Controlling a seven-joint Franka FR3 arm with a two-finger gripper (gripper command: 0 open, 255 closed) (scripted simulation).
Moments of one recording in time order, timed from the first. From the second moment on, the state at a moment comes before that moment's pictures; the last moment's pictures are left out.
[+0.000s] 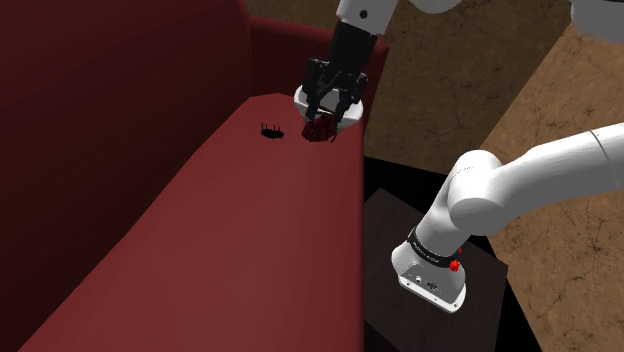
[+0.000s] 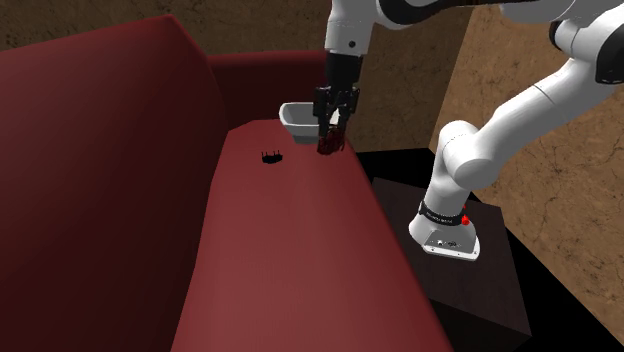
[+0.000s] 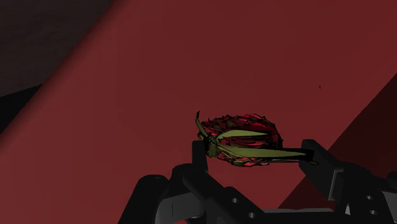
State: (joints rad) arm 0.18 -0.71 0.18 -2.36 0.32 1.76 0.57
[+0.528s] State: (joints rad) arm 0.15 -0.69 0.11 -2.29 0.28 1.69 0.51
